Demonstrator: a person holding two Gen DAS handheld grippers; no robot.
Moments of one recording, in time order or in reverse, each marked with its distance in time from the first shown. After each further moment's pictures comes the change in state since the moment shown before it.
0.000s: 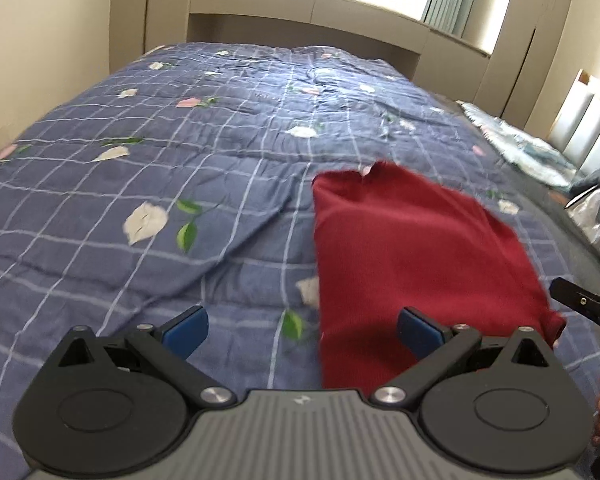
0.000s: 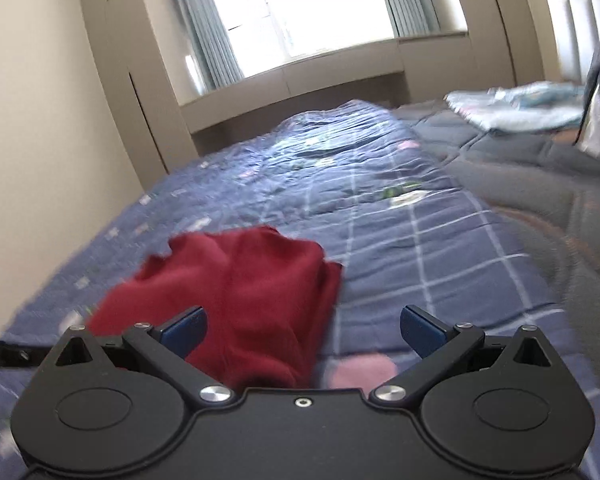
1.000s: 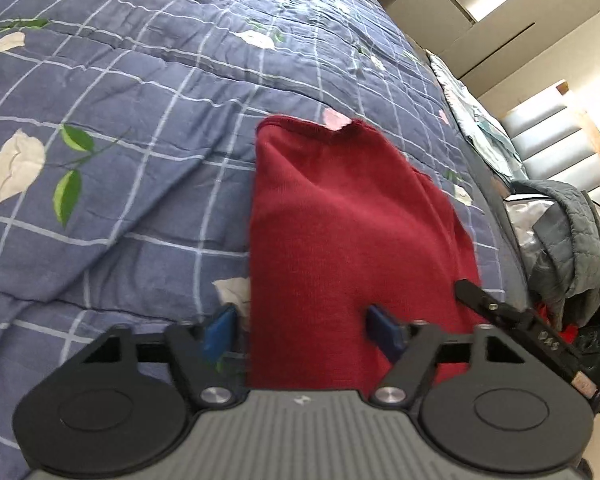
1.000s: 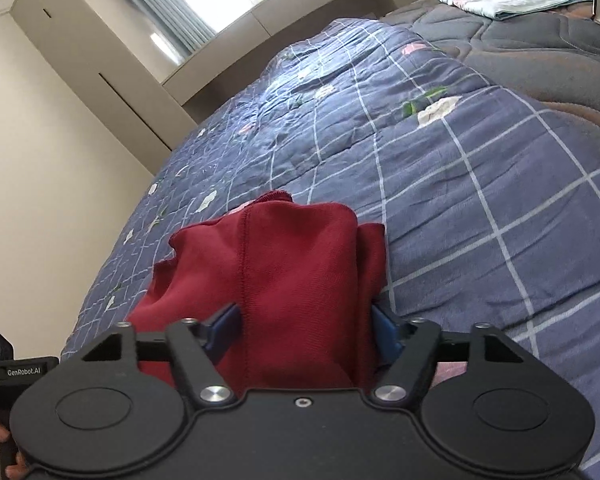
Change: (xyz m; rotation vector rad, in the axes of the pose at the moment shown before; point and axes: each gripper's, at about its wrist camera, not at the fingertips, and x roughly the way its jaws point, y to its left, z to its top) left arm 0.090 0.017 0.046 -0.192 0.337 -0.322; right arm 0.065 -0.007 0.017 0.250 0.216 0.080
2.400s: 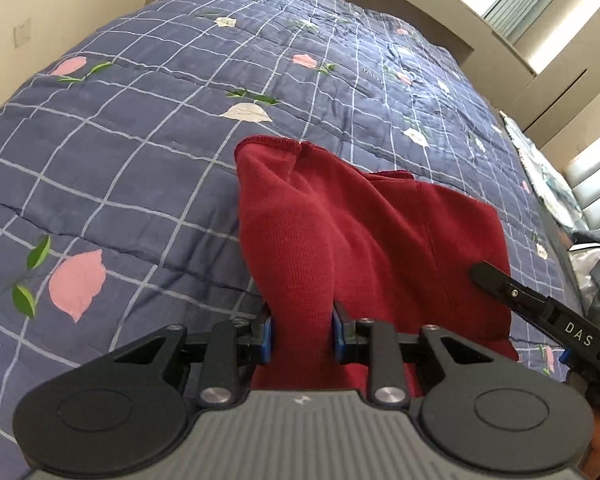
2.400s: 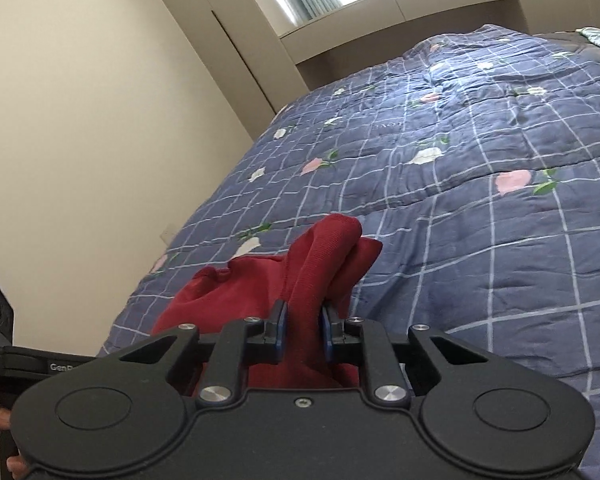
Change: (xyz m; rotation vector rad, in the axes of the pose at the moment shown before) left arm -0.151 0.142 0.000 -0.048 -0.155 0.212; right arm 0.051 0.239 -0.074 -0.258 0.039 0.141
